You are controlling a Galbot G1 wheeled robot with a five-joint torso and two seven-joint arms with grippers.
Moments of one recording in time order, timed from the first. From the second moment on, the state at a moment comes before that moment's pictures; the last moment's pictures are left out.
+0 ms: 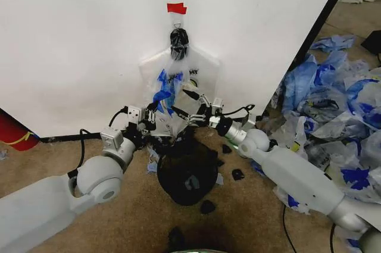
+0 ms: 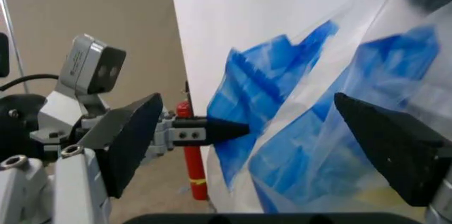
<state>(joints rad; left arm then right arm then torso) 0.58 -0.50 0.38 -2.13 -0.93 -0.07 -0.57 -0.41 1.01 -0.39 1.45 1.07 0.40 -0.66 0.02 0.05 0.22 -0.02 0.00</state>
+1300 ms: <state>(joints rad) 0.57 -0.53 0.41 -2.12 -0.91 -0.08 -0.57 -0.42 0.99 -0.30 1.37 1.10 0.38 -0.76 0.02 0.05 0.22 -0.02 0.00</state>
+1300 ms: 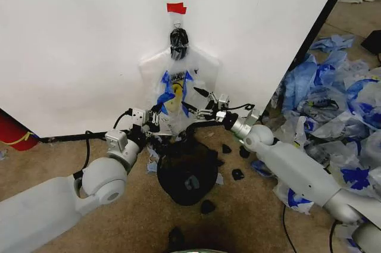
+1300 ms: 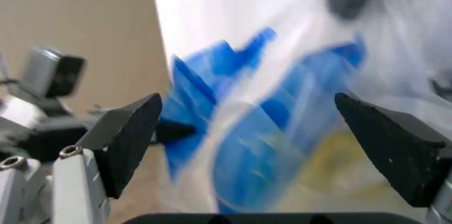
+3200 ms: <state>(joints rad) 0.61 -0.53 0.41 -2.13 -0.88 -0.11 -0.56 -0.32 1.01 -0.49 1.29 1.08 0.31 -0.57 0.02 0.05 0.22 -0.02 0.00</state>
